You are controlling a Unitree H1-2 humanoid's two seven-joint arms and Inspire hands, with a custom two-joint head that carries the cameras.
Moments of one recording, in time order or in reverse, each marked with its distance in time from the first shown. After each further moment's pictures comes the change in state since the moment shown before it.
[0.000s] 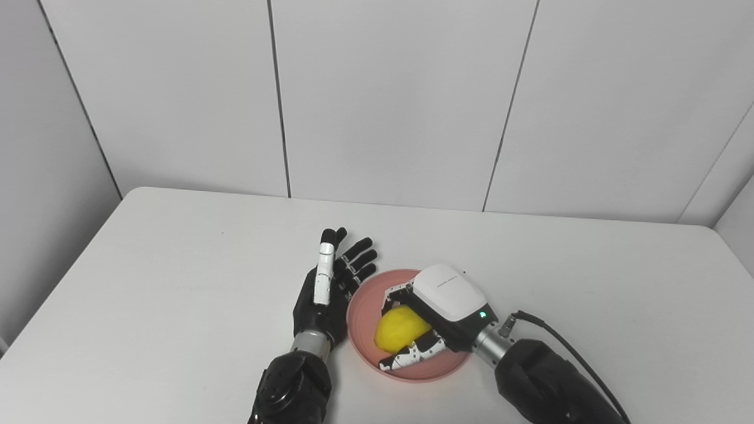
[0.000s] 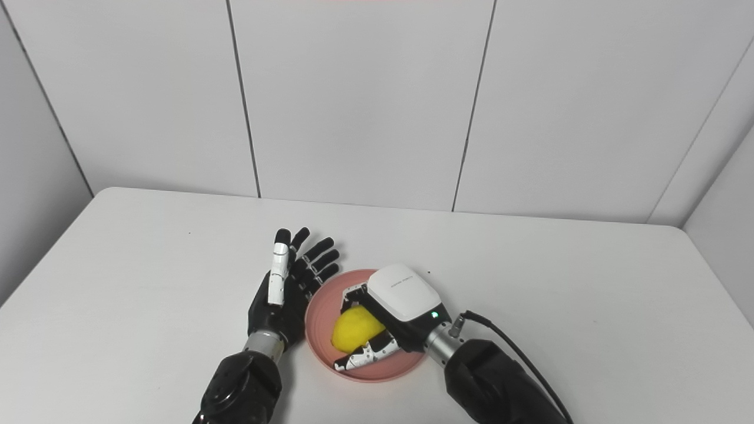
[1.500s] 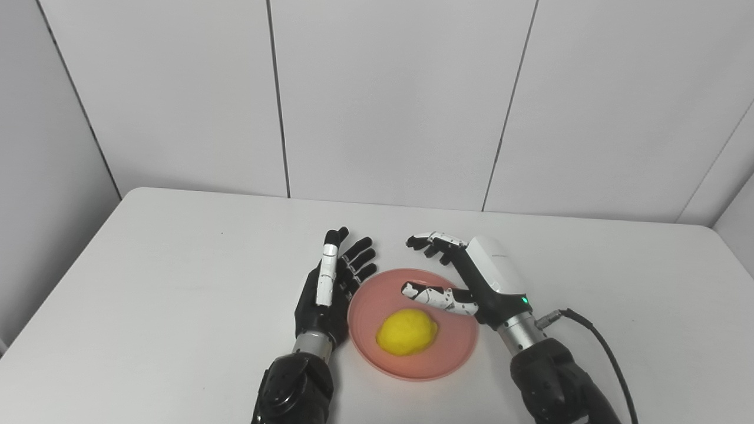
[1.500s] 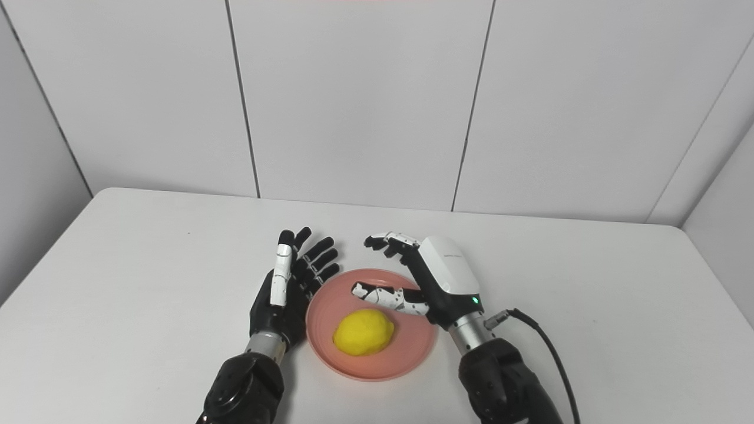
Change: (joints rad) left arm -0.001 0.001 -0.015 0.025 0.052 -0.067 -0.002; right arm 0.082 0.149 -0.279 -0.043 0.286 0.068 -0.132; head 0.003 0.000
